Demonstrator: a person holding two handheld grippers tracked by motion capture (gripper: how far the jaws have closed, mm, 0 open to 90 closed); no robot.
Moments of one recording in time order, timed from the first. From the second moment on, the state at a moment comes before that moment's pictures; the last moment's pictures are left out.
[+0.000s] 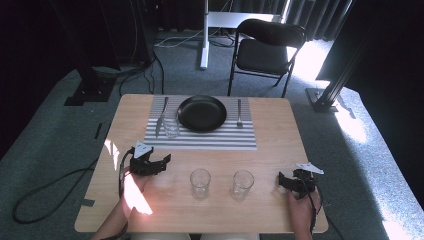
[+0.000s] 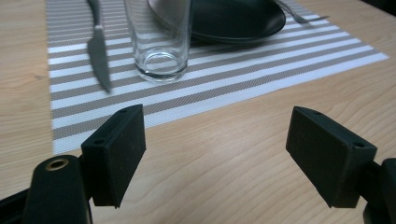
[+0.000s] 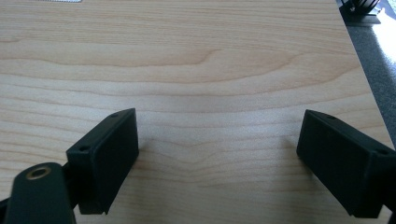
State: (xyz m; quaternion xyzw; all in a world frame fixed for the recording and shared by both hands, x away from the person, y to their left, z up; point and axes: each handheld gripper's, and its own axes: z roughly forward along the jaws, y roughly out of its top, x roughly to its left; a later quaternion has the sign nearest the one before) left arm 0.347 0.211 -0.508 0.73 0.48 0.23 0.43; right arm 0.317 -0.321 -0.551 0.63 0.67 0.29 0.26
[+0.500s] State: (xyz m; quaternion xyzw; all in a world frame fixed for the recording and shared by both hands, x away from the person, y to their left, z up) left arm 0.315 0.228 -0.514 0.73 0.48 0.23 0.43; right arm 0.317 -0.321 -0.551 0.63 0.67 0.29 0.26
